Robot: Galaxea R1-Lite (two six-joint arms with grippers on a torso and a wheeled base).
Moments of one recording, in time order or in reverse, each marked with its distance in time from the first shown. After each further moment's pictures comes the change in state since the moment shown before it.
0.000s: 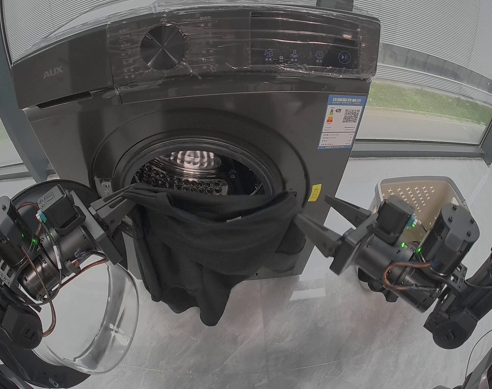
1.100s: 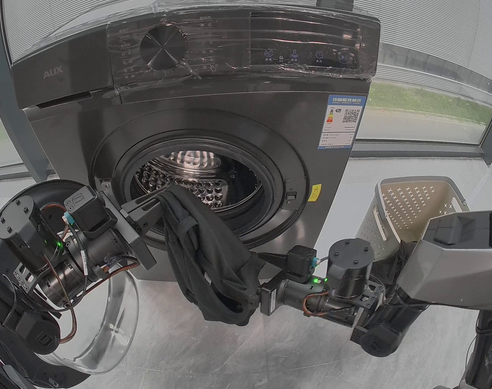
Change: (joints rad) left arm -0.169 0.060 -0.057 -0.001 0.114 -0.001; right arm 0.077 0.380 -0.231 0.132 0.135 -0.001
